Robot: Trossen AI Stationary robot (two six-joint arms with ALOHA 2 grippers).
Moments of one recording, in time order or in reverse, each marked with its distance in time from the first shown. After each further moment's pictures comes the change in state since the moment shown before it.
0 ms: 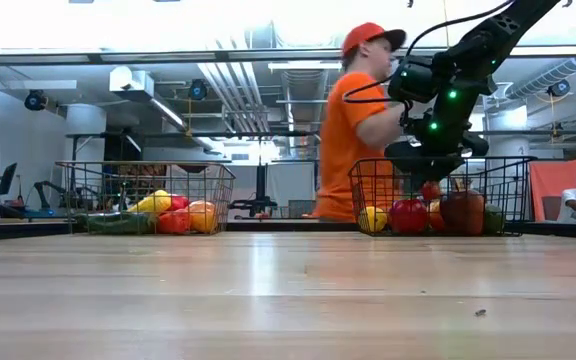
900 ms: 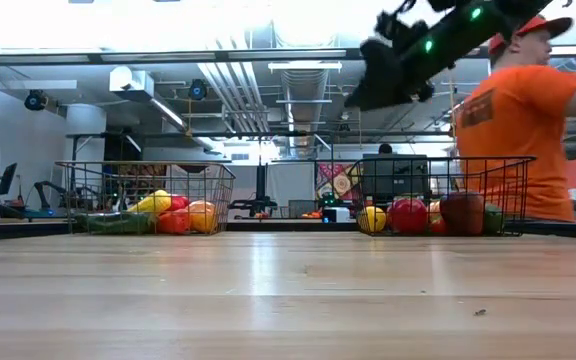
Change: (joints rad) left arm 0.021 0.000 0.032 0.268 -0.199 0.195; right arm 0.427 -0.158 -0.017 0.404 0.000 -0.316
